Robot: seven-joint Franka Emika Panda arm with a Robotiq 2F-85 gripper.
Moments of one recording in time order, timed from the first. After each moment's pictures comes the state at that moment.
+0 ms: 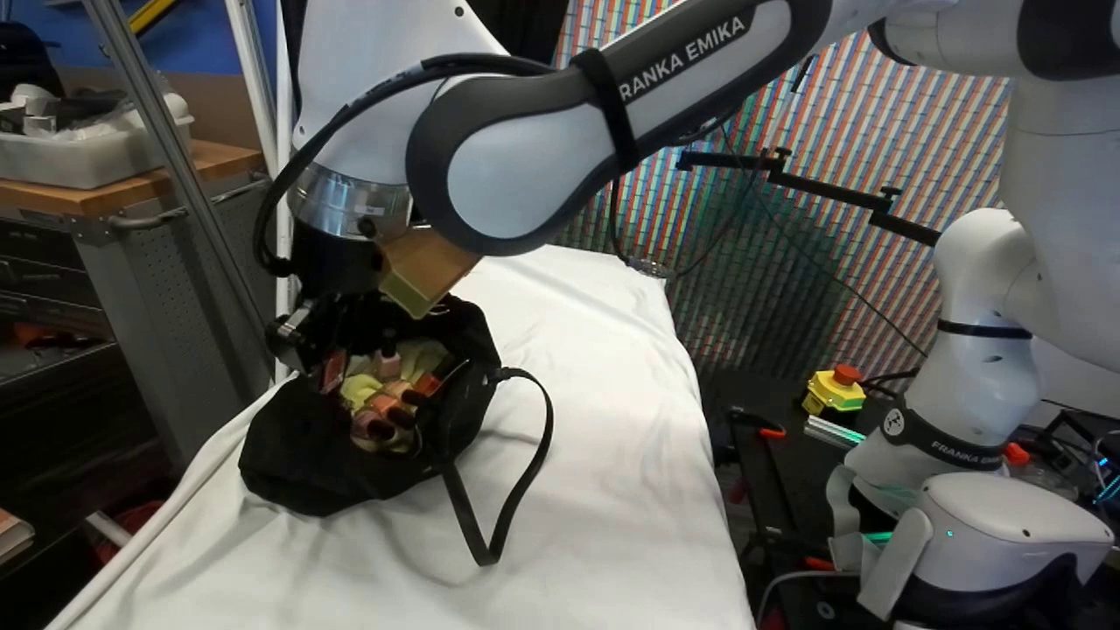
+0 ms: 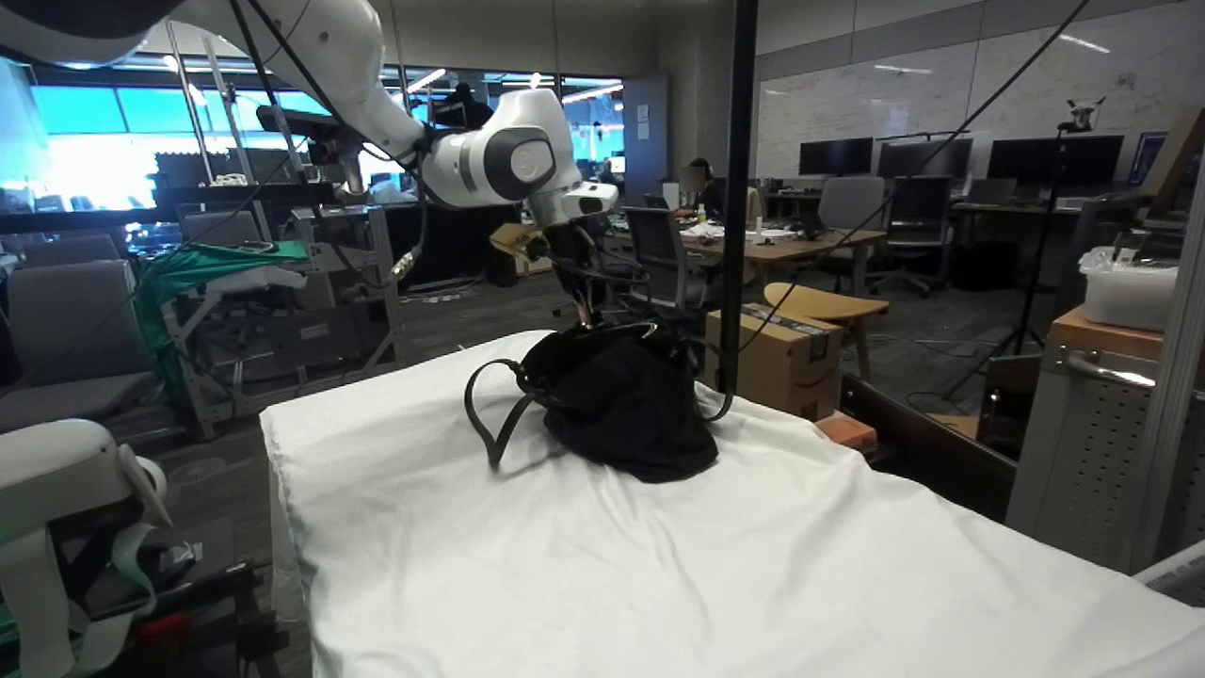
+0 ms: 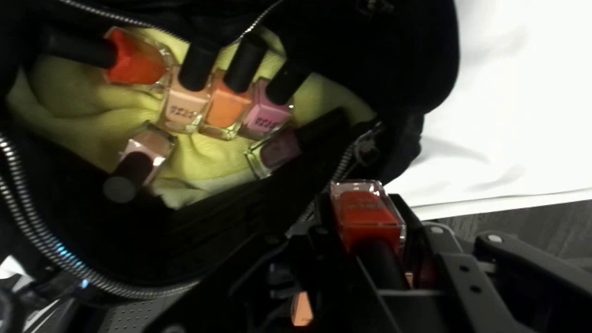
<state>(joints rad) 0.30 0.56 -0.02 -1.58 -0.07 2.40 0.38</state>
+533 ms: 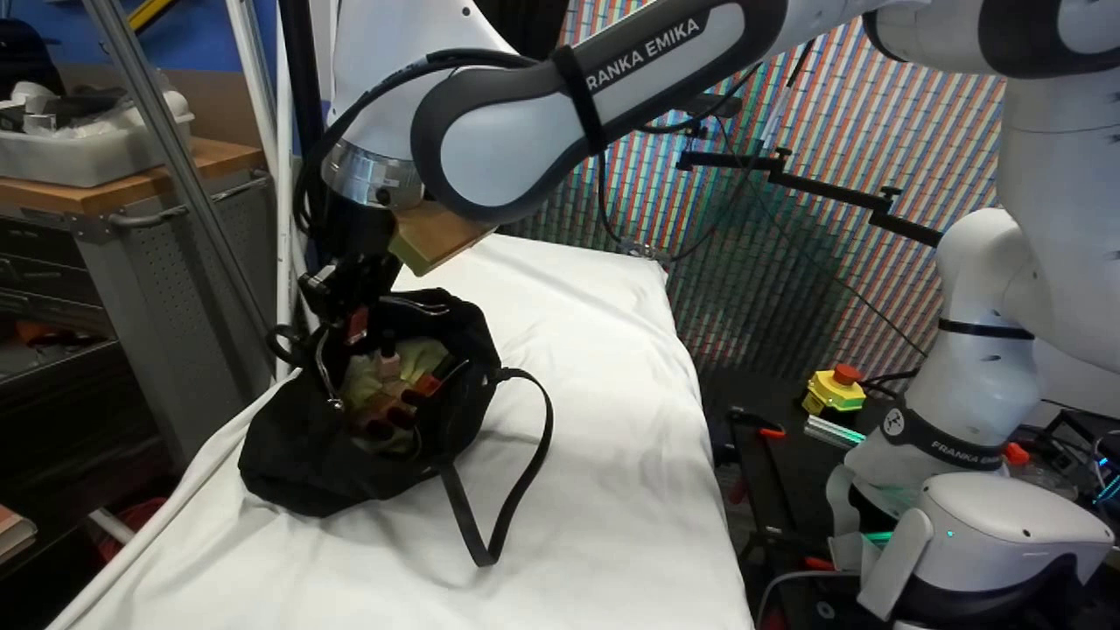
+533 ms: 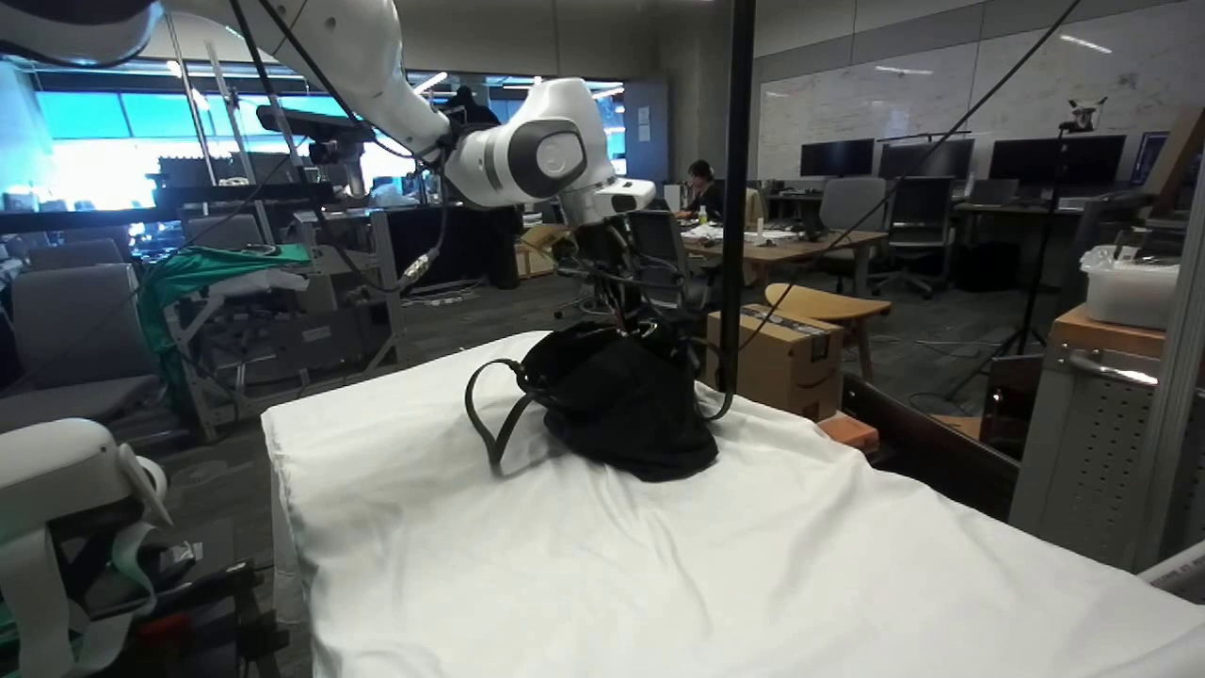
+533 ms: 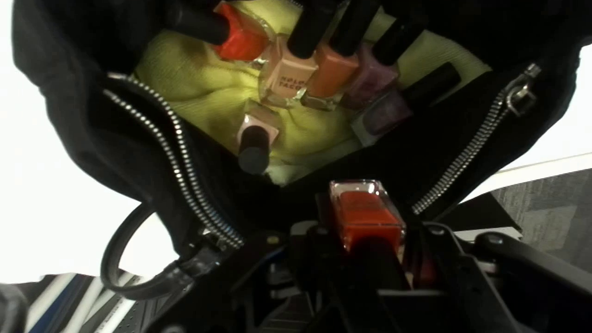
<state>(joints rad) 0.24 0.56 -0.08 -1.58 -0.08 2.40 0.41</state>
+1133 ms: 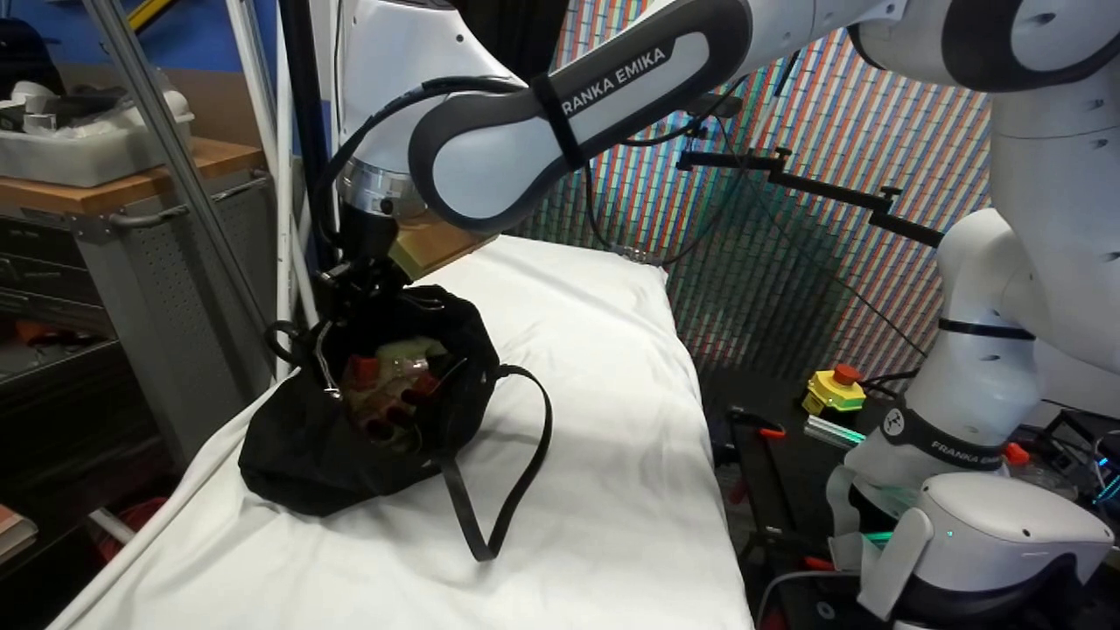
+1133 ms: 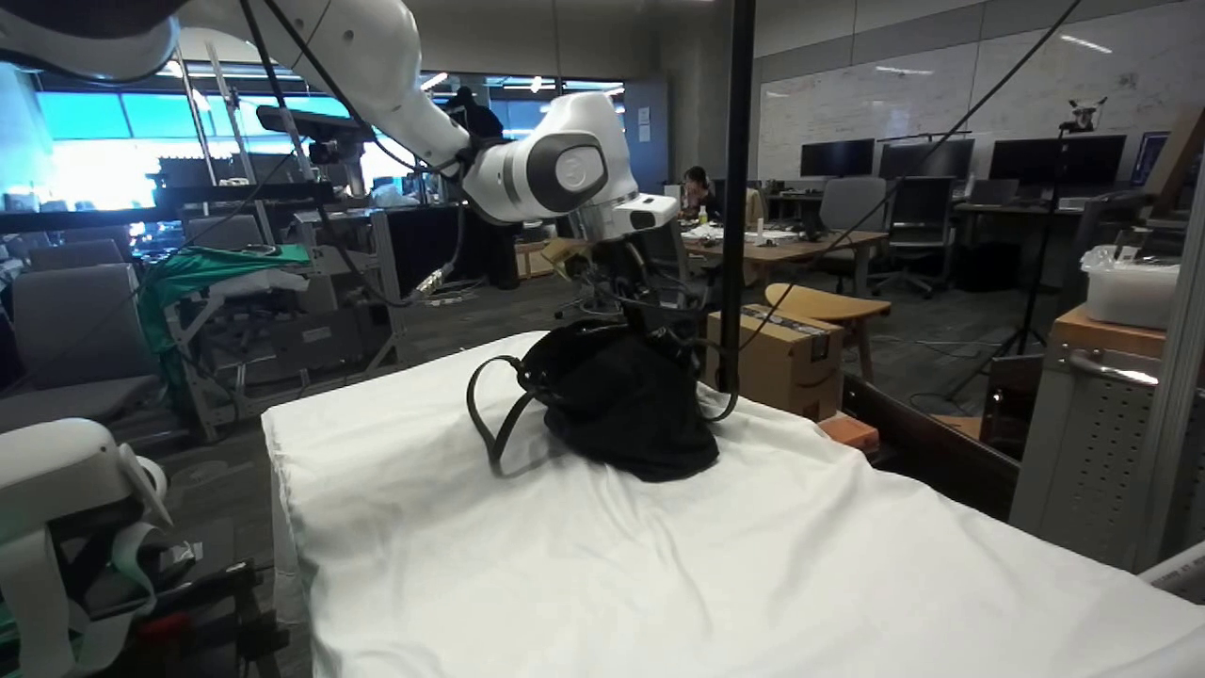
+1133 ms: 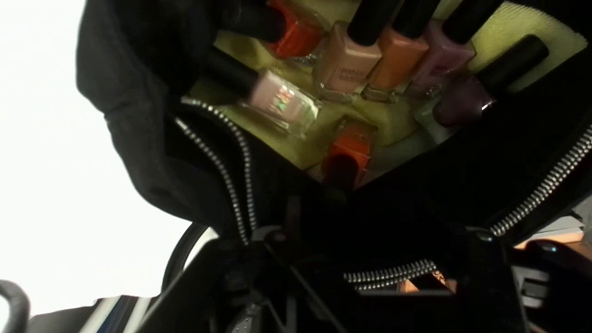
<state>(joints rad) 0.22 0.60 -0.11 -1.56 -0.08 2.39 0.47</state>
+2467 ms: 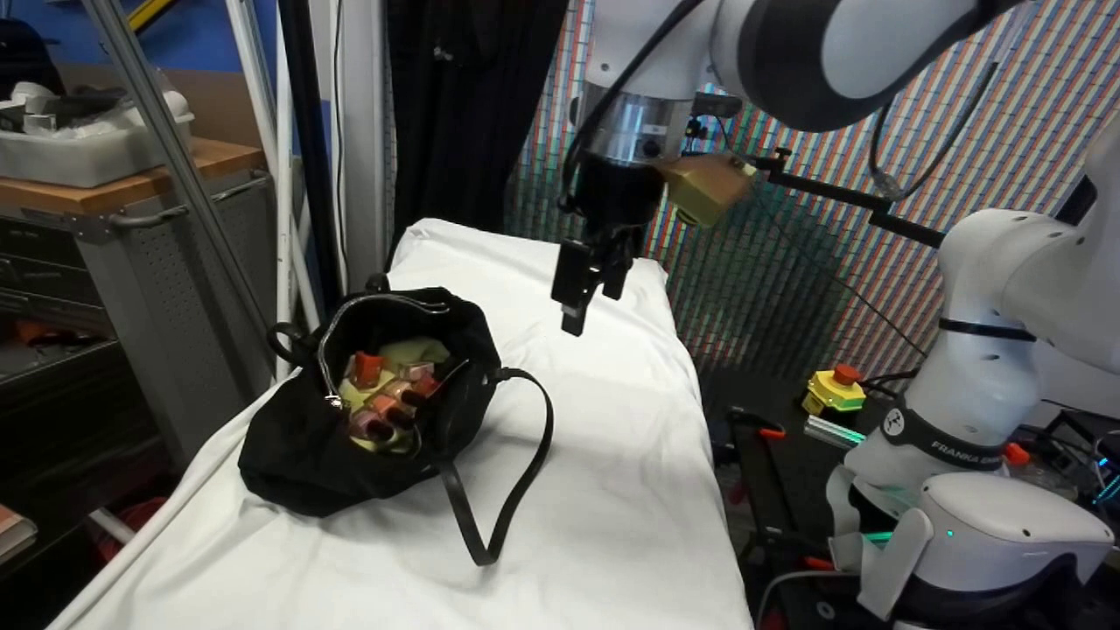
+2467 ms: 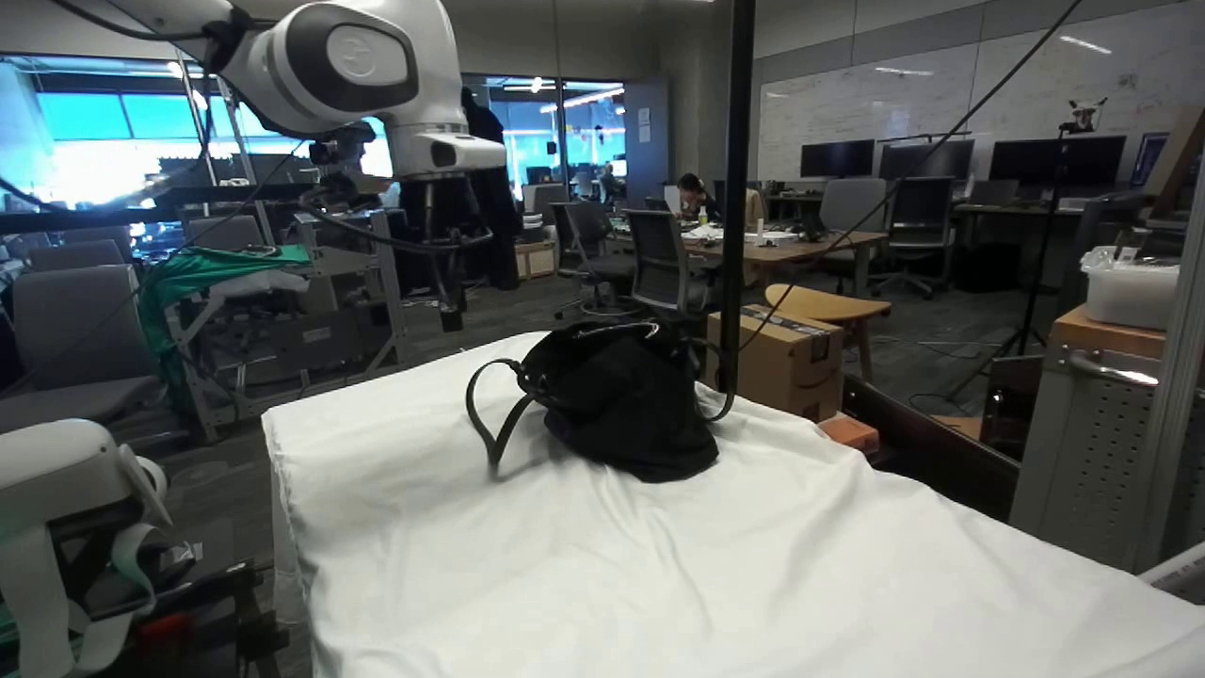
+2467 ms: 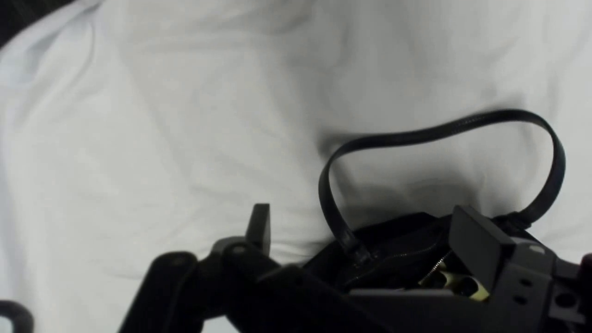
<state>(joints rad) 0.20 -0.14 0.03 -2.30 -0.08 2.17 0.64</state>
